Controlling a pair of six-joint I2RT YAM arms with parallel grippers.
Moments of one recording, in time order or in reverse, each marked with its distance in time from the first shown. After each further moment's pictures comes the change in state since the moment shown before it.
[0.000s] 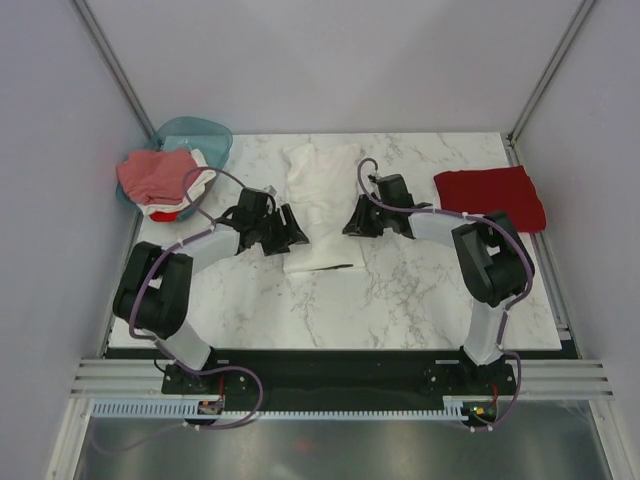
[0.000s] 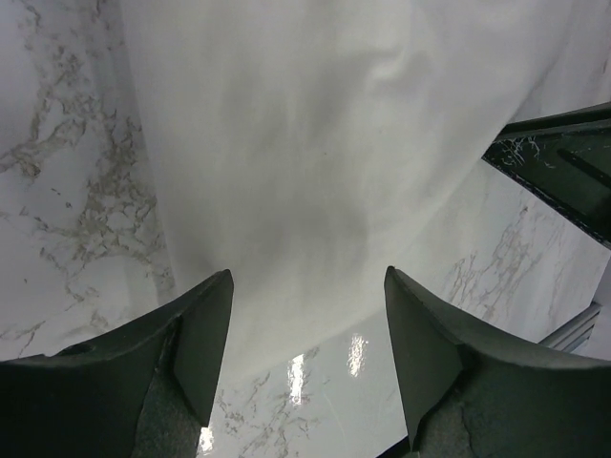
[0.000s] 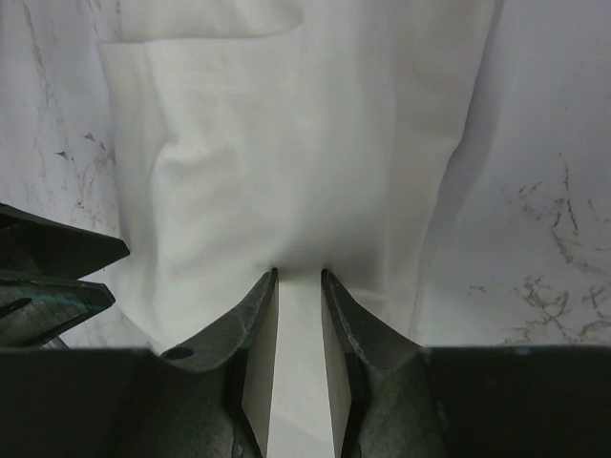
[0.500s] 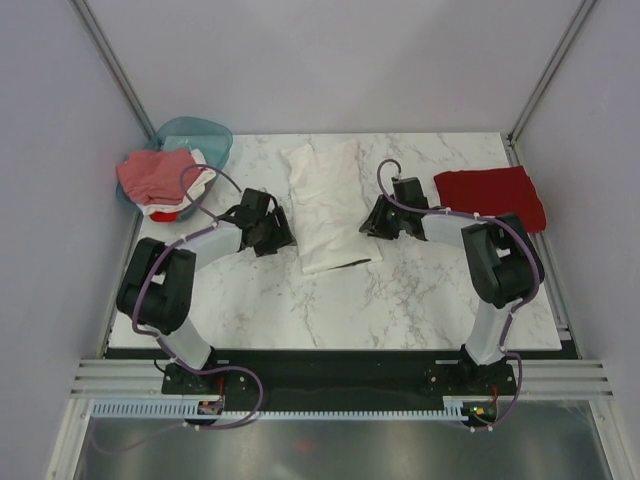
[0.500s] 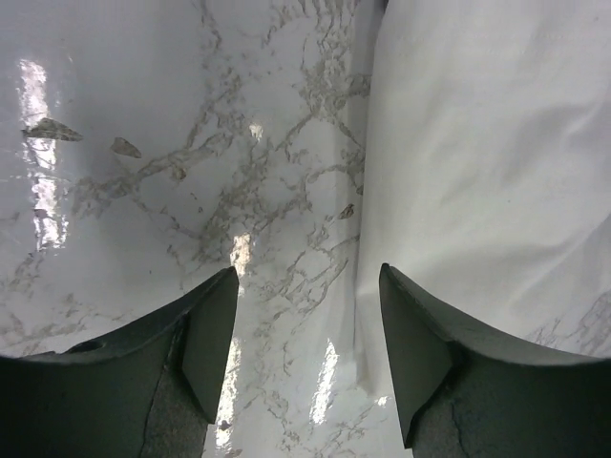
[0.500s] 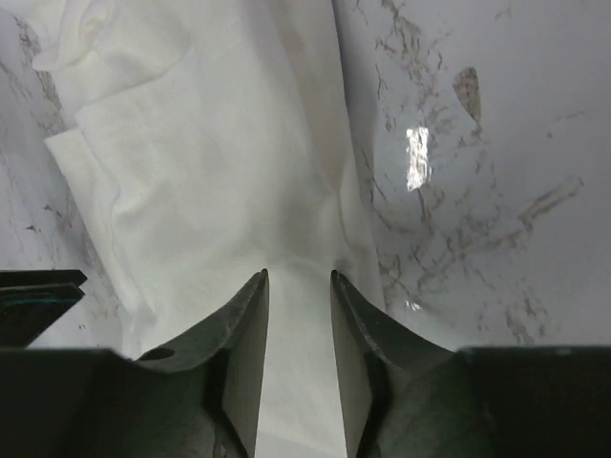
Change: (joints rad) left arm -0.003 0.076 0.046 -0.095 -0.198 0.007; right arm -0.081 0.015 -0.055 0.018 0.070 0.090
